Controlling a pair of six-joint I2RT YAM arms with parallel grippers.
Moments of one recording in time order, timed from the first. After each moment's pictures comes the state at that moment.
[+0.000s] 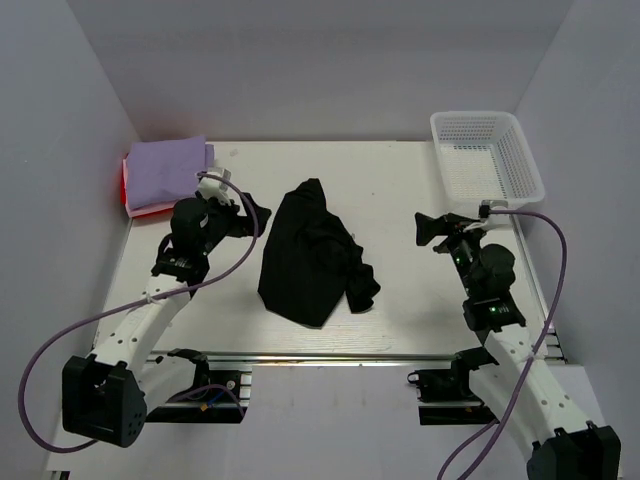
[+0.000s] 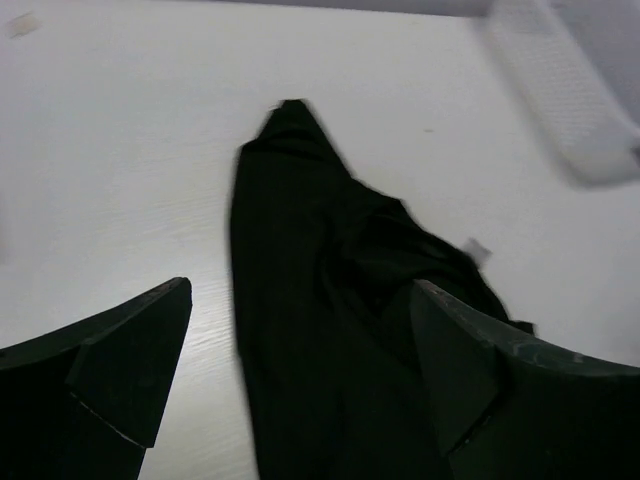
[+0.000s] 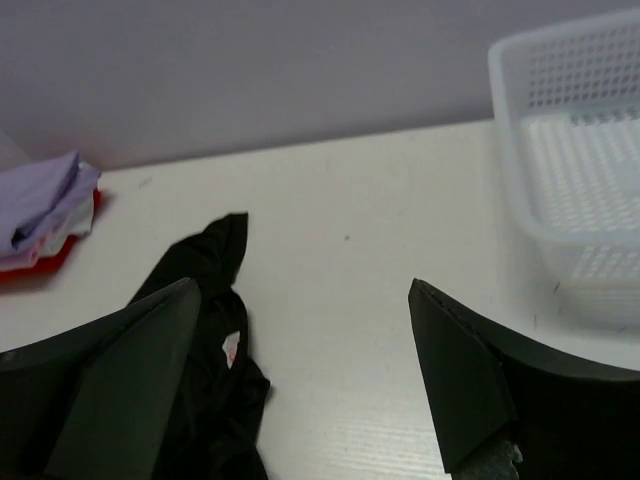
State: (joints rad) left arm -0.24 1.05 0.72 0.08 0.14 -0.26; right arm 0.24 0.65 0.41 0.33 0.02 0.30
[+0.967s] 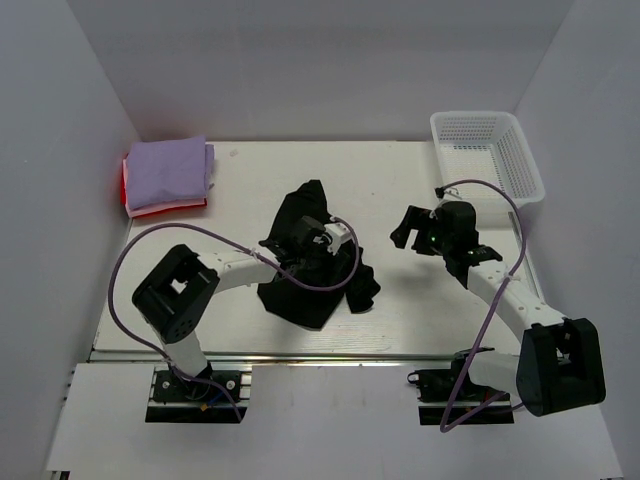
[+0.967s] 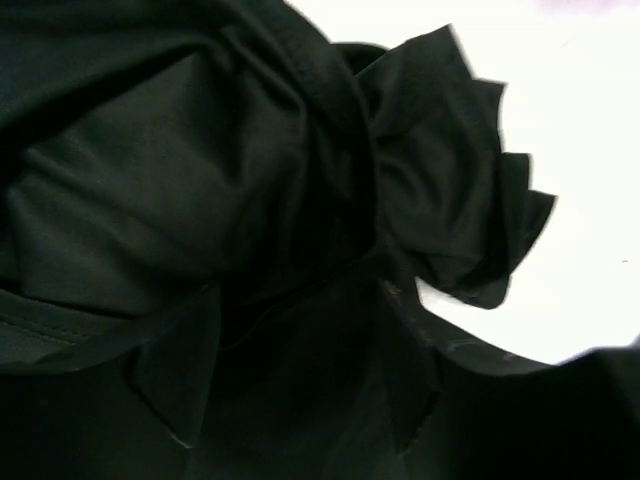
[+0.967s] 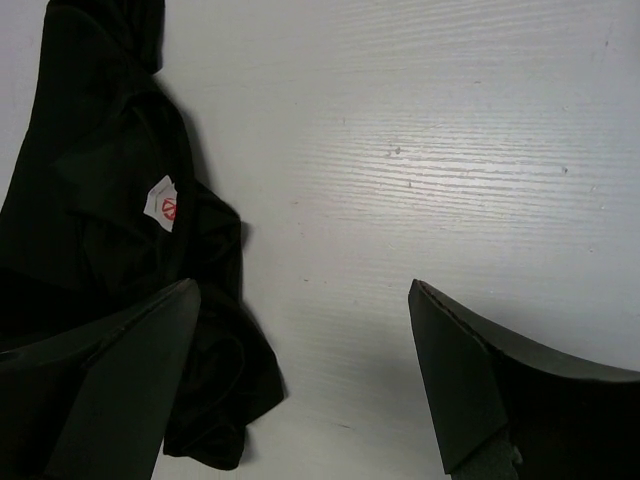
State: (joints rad) left arm -0.76 1.71 0.95 -0.04 0.25 -0.08; right arm 0.24 1.20 0.68 -0.08 -0.14 0.39
